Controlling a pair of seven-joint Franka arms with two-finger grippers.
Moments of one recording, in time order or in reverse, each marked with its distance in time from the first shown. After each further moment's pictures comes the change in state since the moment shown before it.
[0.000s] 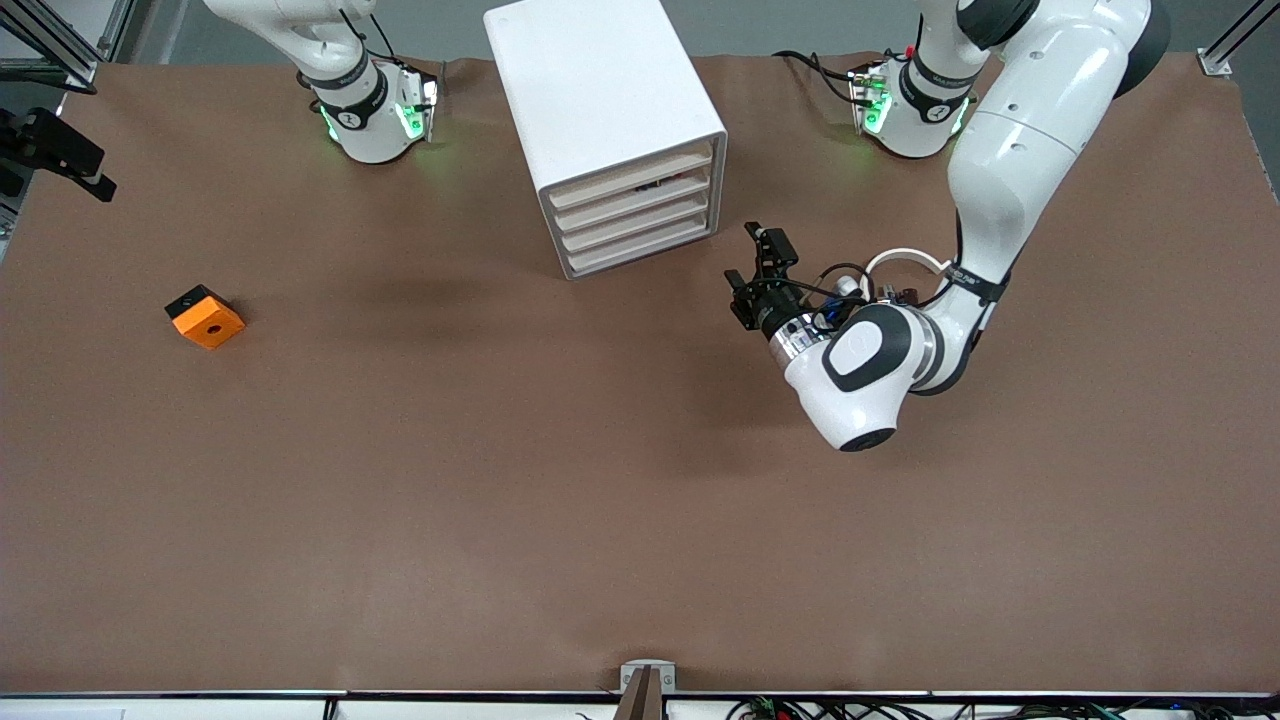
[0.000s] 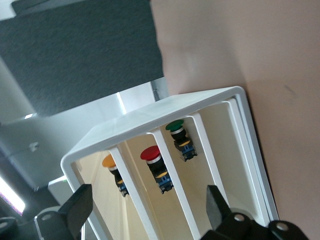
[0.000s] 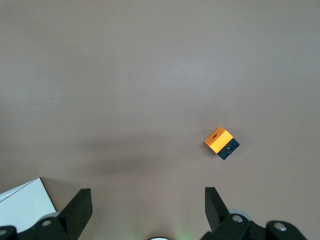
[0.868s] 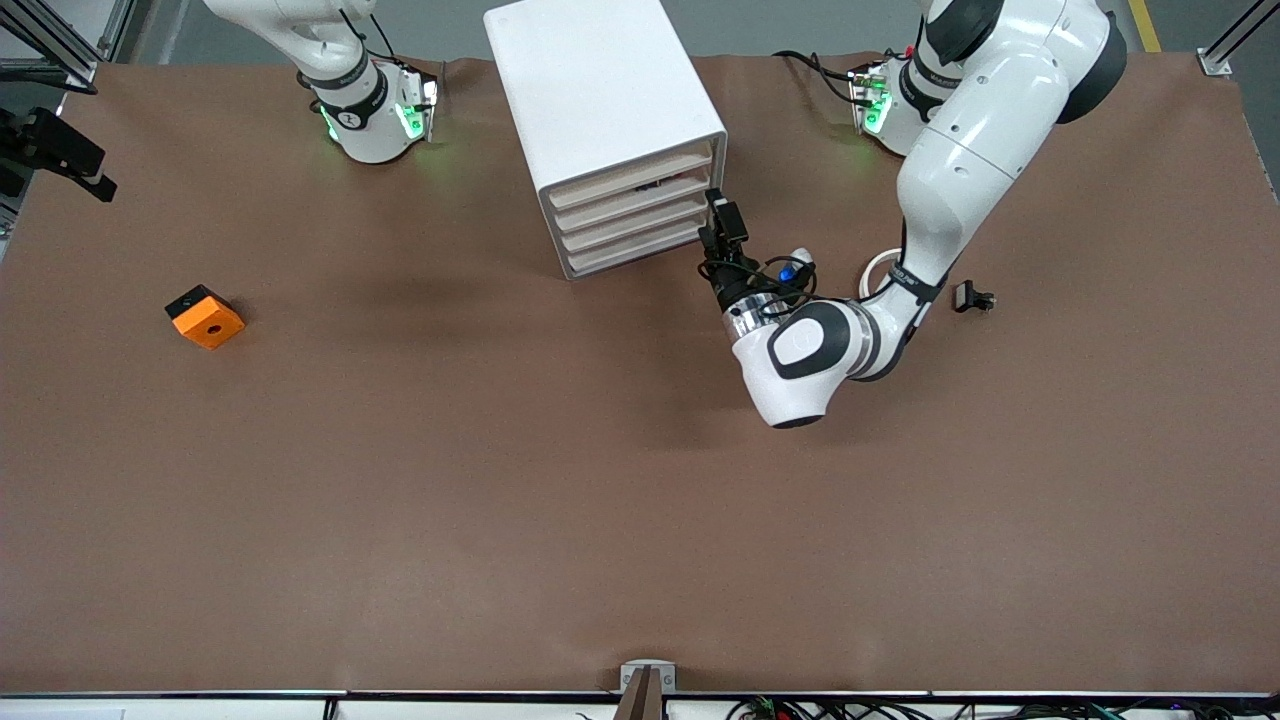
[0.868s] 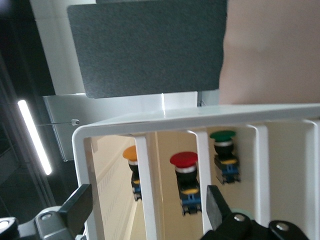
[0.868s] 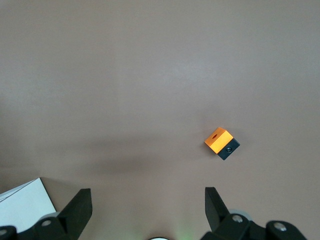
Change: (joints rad) left arm -0.098 0.060 -0.007 -0.001 -0.101 -0.107 -0.265; right arm 0.000 0.000 0.001 0.000 0.000 0.001 0.000
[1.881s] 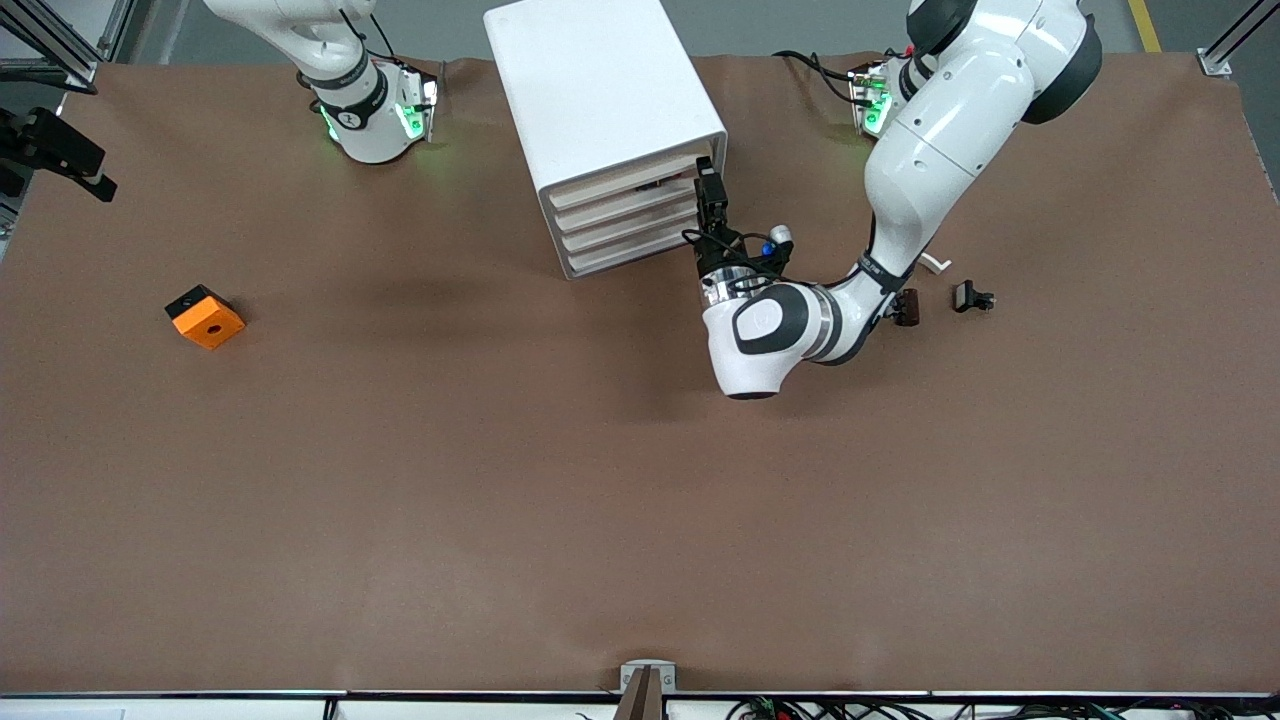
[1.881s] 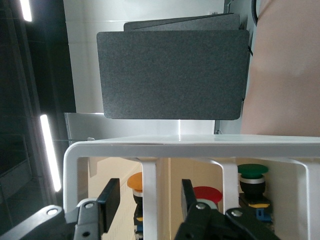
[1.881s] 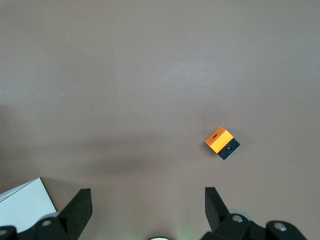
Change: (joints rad) left arm -0.070 0.009 -0.005 -0.031 0.000 -0.065 -0.032; right arm 0.000 0.000 0.000 0.000 0.000 -0.001 0.001
